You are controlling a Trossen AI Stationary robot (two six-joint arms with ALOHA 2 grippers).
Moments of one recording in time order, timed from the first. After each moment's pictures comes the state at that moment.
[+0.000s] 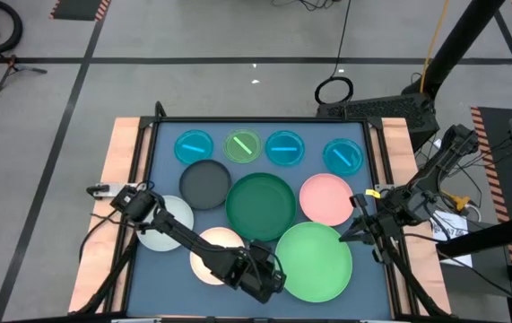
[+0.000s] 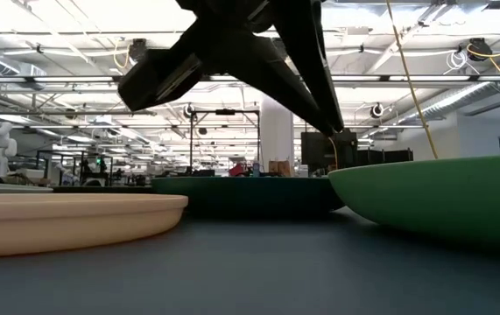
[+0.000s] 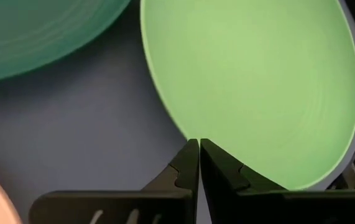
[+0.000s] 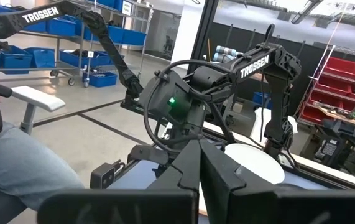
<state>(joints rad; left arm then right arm) -0.53 2.22 1.77 -0.60 -0.45 -1.48 0.81 0.63 0.42 0.23 0.42 -0.20</state>
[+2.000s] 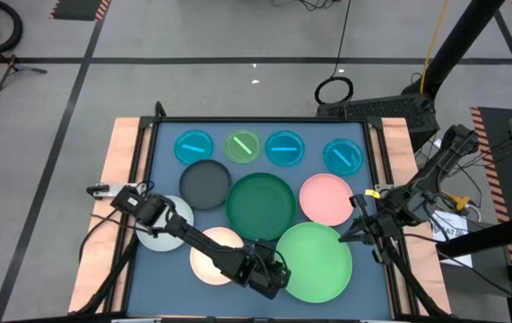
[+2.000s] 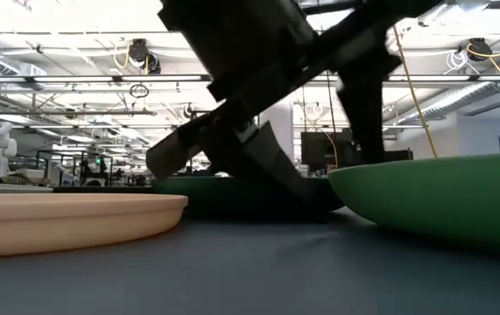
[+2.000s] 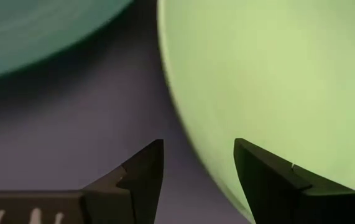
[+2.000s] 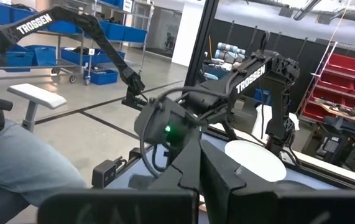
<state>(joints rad) -0.51 2.32 1.77 -0.51 -0.47 -1.49 0.81 0.63 0.42 0.21 0.42 -0.19</state>
